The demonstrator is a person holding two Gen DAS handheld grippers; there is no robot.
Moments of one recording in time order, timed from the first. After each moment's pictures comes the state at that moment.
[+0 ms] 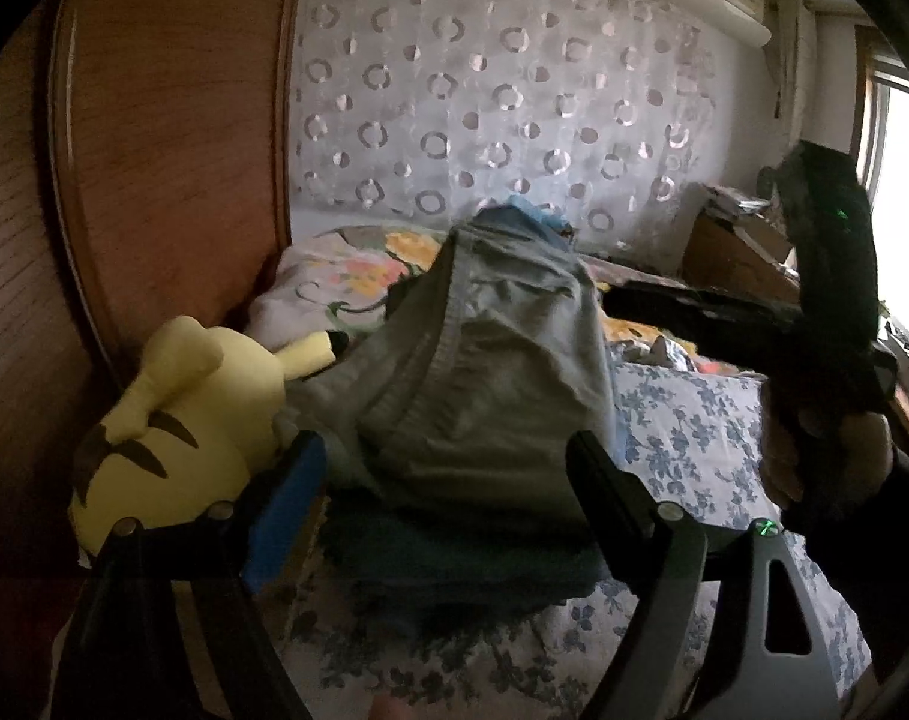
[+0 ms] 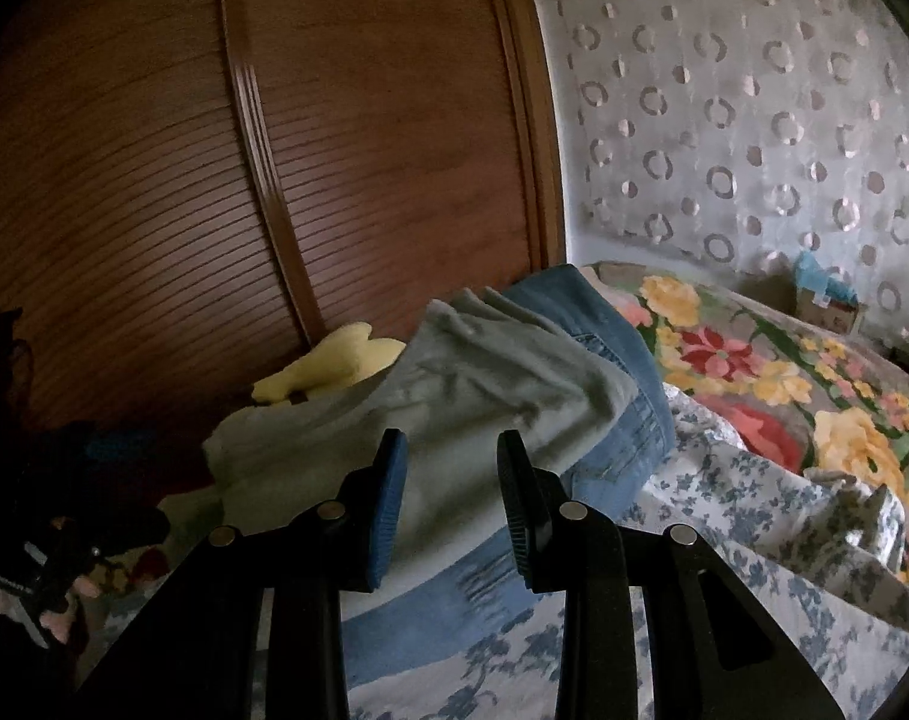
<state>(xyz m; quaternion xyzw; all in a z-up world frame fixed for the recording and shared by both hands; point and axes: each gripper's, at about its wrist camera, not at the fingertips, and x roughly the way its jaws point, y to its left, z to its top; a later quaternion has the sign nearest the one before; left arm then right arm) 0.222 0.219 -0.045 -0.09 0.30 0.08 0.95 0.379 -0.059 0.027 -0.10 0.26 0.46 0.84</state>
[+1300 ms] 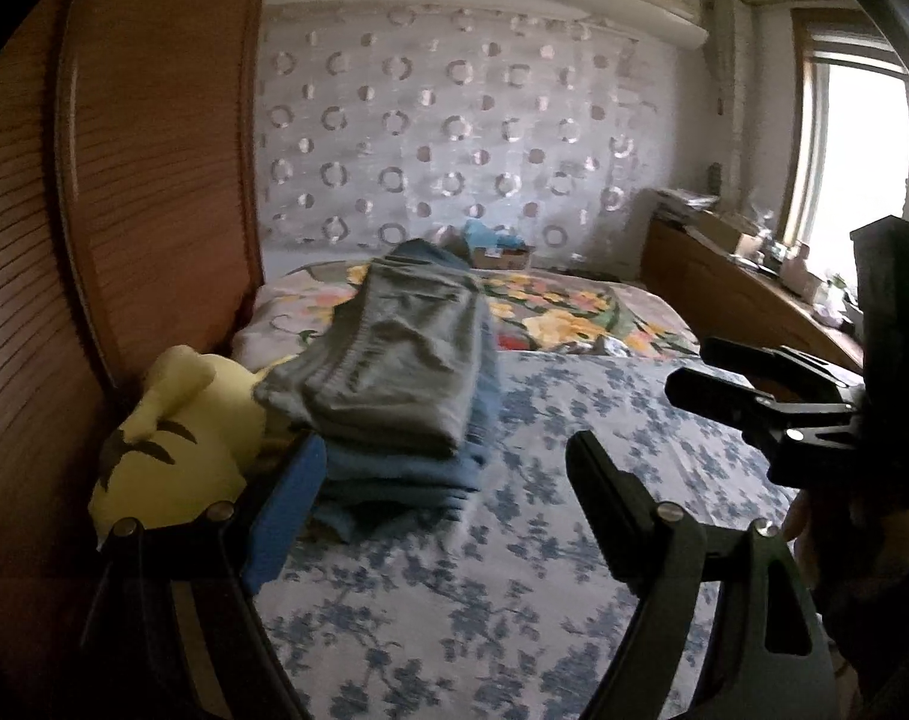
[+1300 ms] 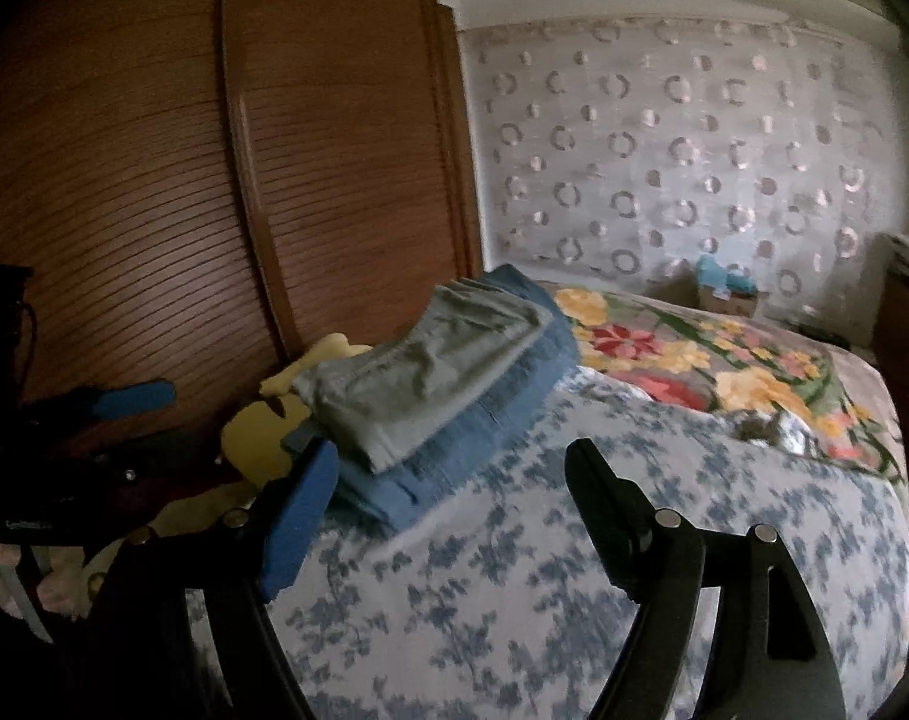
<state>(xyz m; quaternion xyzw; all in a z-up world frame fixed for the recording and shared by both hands) 0.135 0.147 -0.007 -0.05 0.27 0.04 0.96 0.212 -0.140 0.045 -0.07 0.23 0.36 0.90</state>
